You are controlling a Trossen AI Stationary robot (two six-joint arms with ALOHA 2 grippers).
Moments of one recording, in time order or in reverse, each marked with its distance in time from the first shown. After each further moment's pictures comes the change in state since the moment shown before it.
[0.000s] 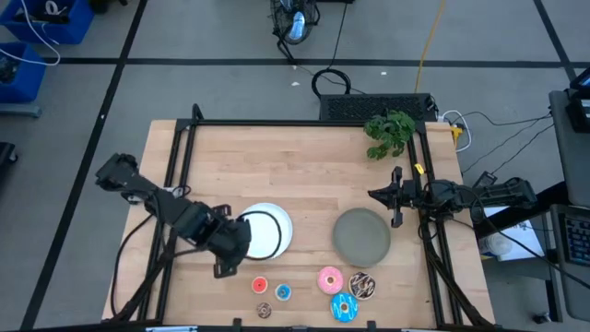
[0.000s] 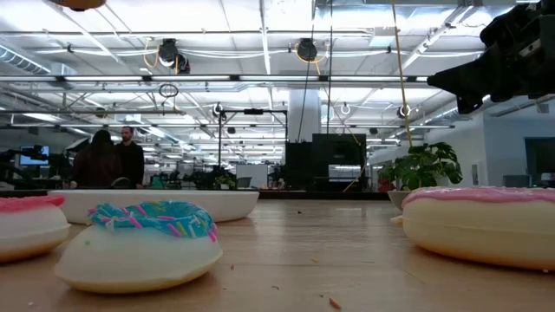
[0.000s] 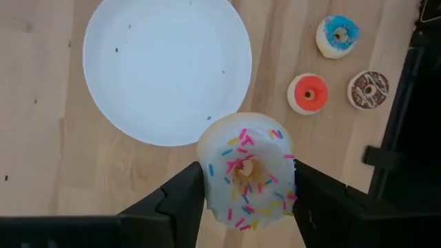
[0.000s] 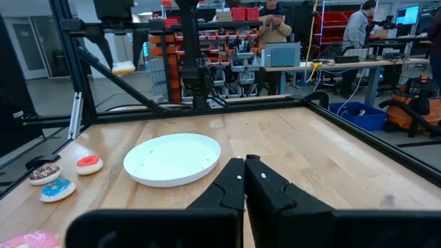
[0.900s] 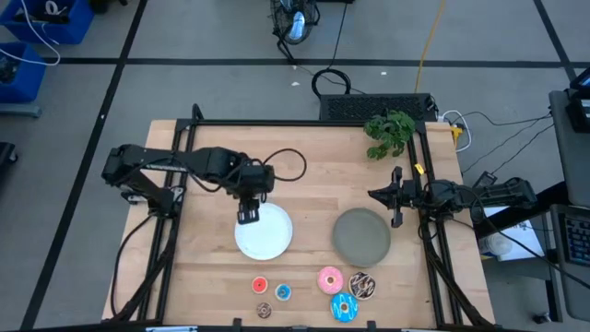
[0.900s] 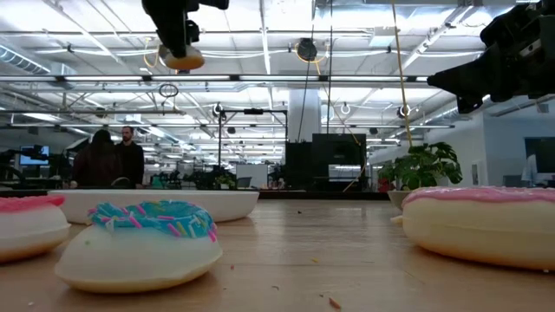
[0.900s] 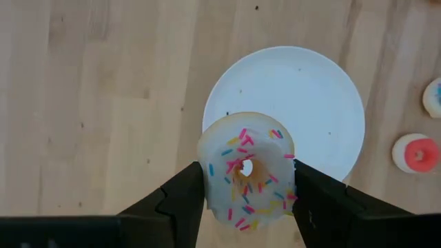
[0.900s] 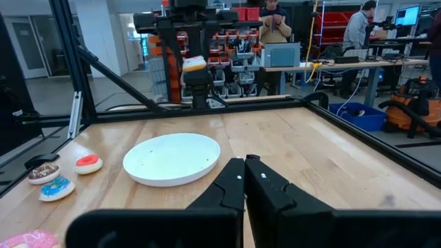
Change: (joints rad) left arm 0.467 0.000 0.000 0.068 0.023 0.494; right arm 0.000 0.000 0.000 0.000 0.000 -0.009
